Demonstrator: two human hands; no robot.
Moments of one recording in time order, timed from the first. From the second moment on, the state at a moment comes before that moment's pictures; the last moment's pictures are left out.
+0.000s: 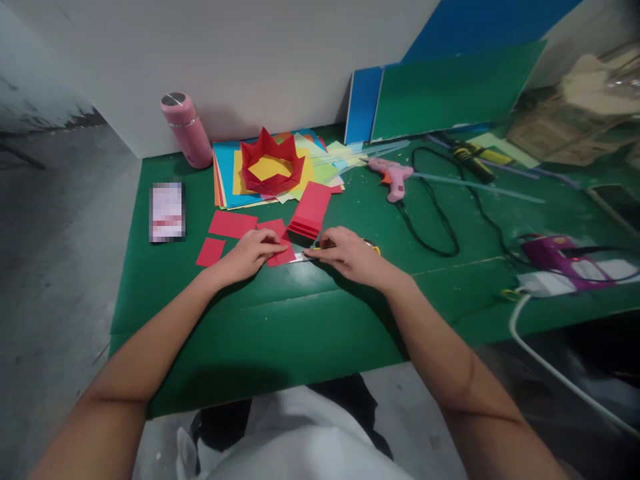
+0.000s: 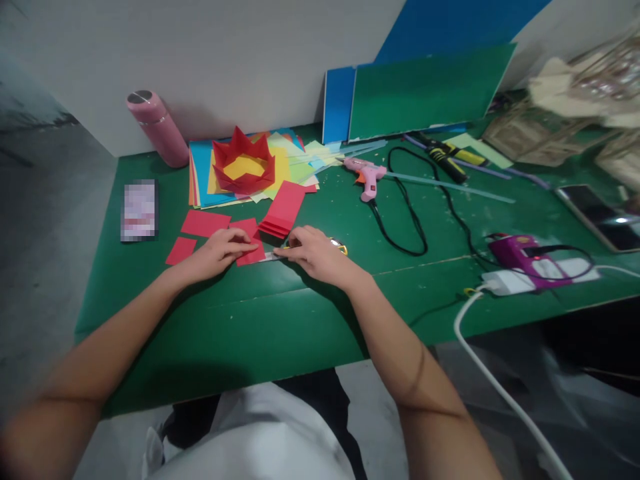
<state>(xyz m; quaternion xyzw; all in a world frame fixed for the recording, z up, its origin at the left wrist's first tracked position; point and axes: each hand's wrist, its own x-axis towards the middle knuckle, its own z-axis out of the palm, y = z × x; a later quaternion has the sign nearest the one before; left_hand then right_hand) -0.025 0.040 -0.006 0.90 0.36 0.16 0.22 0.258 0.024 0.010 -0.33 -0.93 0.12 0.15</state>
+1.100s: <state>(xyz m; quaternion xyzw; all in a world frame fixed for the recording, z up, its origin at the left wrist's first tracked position) -0.023 0.039 -0.005 0.90 0.35 0.16 0.22 0.252 0.017 0.013 -0.31 -0.93 0.12 0.15</state>
